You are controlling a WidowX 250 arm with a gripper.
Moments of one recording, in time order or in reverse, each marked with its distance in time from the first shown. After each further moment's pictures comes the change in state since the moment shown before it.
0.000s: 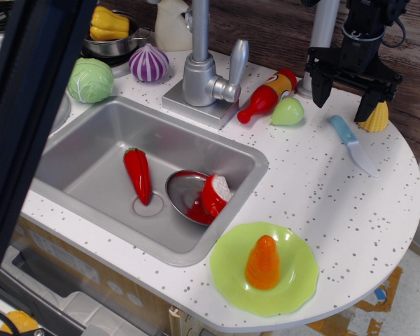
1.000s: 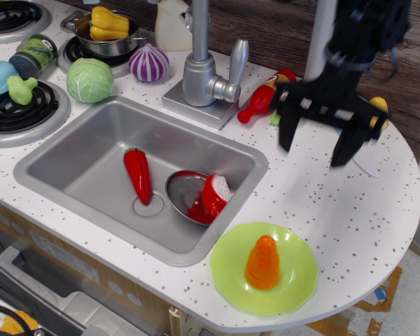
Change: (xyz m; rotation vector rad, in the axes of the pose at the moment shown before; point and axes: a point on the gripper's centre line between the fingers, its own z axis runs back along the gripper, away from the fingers) arm -0.132 -0.010 0.042 0.079 0.171 0.269
